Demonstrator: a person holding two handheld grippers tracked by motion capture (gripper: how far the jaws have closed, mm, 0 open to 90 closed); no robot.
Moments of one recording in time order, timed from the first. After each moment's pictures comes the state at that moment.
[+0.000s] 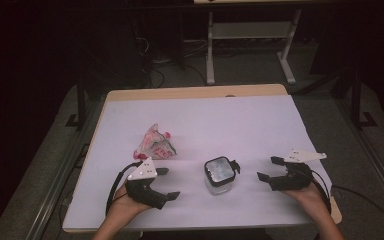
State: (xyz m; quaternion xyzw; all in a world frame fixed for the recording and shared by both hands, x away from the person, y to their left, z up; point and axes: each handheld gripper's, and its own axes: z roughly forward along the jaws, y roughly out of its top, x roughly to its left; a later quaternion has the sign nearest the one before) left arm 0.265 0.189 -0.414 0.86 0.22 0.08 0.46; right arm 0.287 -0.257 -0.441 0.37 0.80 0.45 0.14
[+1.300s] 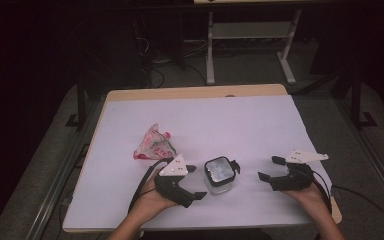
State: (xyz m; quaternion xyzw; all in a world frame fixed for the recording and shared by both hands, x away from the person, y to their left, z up) left arm 0.275 0.119 -0.410 0.87 0.16 0.05 0.46; right arm 0.287 -0.261 -0.442 0.37 0.80 0.46 0.14
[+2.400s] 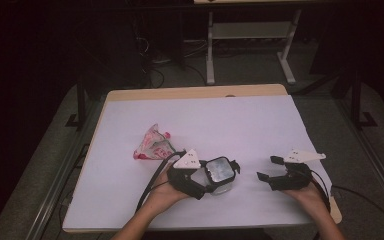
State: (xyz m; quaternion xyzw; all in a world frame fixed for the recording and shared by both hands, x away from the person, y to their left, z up) left arm 0.295 0.092 -0.412 0.87 0.15 0.05 0.47; right arm 0.291 -0.259 -0.447 0.36 0.80 0.45 0.14
